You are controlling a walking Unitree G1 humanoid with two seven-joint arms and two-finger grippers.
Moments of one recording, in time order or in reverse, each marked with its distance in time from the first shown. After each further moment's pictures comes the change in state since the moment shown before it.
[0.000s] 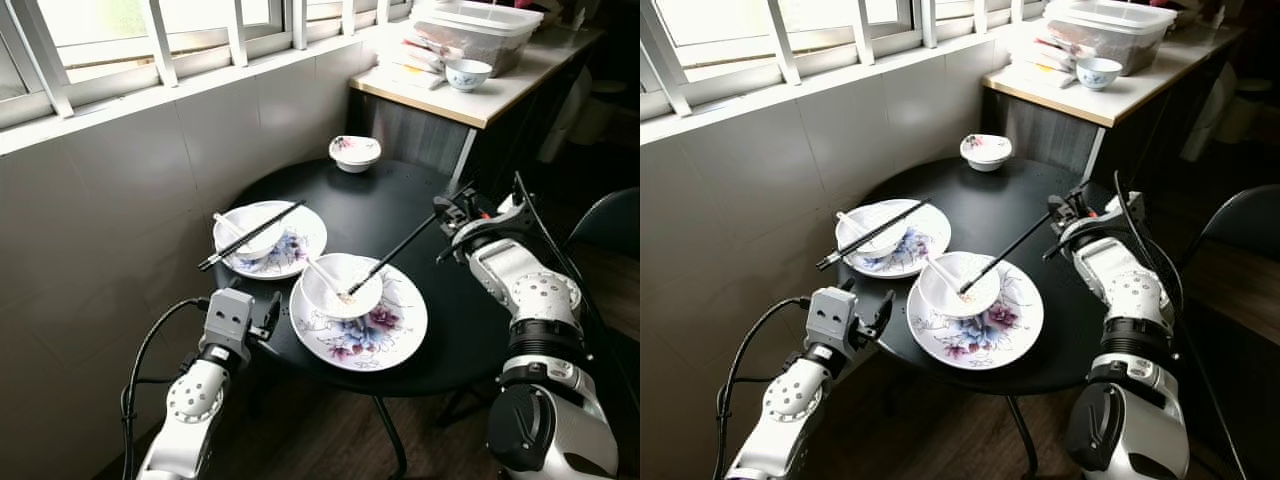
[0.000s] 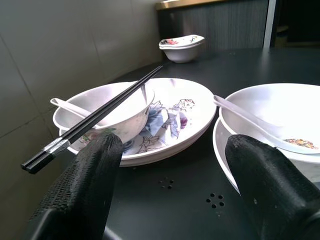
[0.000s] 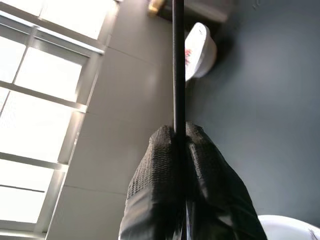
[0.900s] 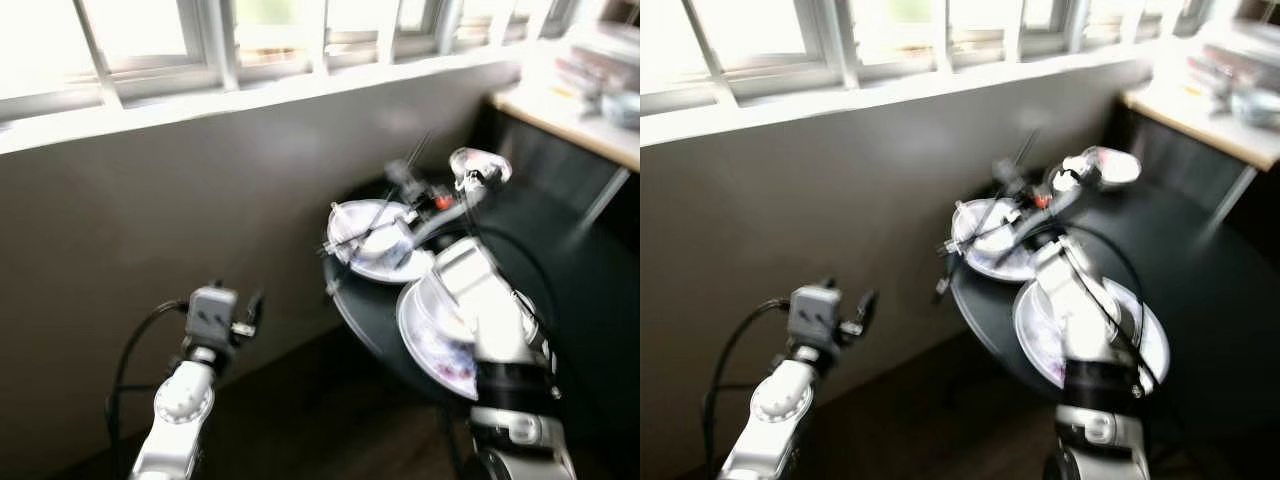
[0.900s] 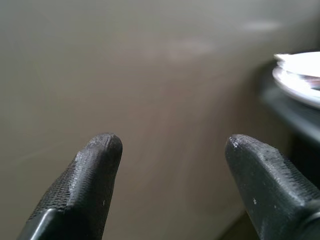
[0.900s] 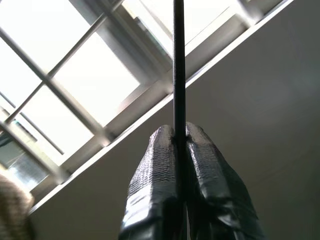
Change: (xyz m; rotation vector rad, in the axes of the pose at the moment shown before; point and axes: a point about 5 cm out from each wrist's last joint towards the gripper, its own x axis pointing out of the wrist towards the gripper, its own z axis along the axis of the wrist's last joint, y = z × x) left arm -0.002 0.018 -0.002 -0.025 0.003 0.120; right arm -0.026 0.059 -0.056 -0.372 -0.002 0.432
